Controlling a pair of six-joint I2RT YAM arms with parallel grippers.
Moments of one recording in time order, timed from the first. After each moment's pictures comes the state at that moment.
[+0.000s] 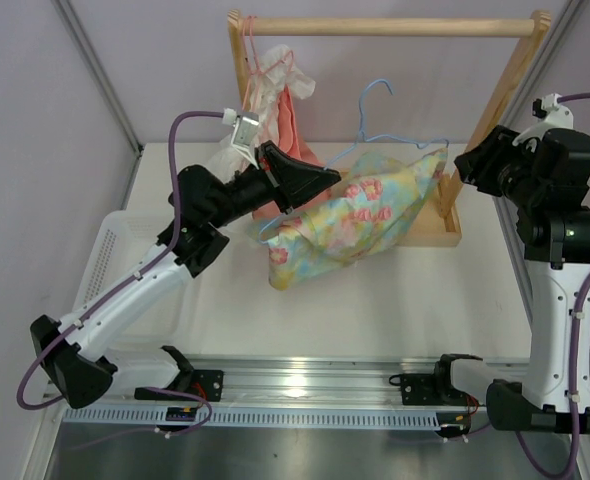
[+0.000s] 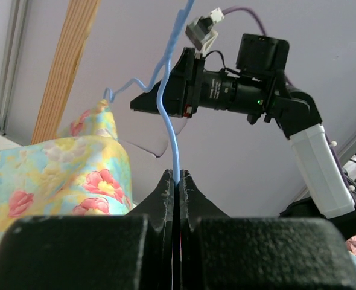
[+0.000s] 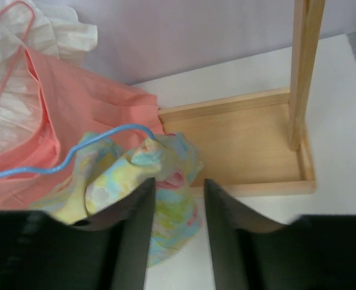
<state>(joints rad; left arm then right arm) -0.73 1.23 1.25 0.39 0.48 -0.71 -0.04 1.14 1.72 -0.86 -0.18 0.33</state>
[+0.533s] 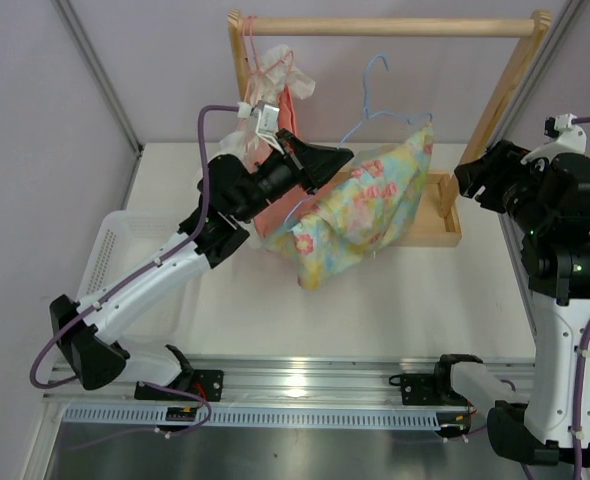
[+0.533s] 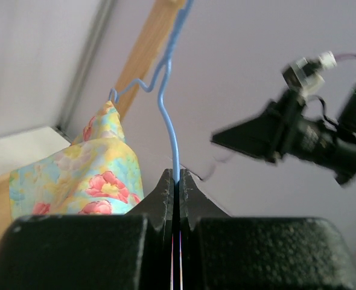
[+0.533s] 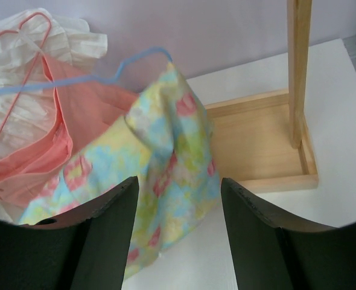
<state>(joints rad) -0.79 1.34 1.34 0.32 0.19 -0.63 -0.01 1.03 1.66 -0.86 -0.14 0.36</state>
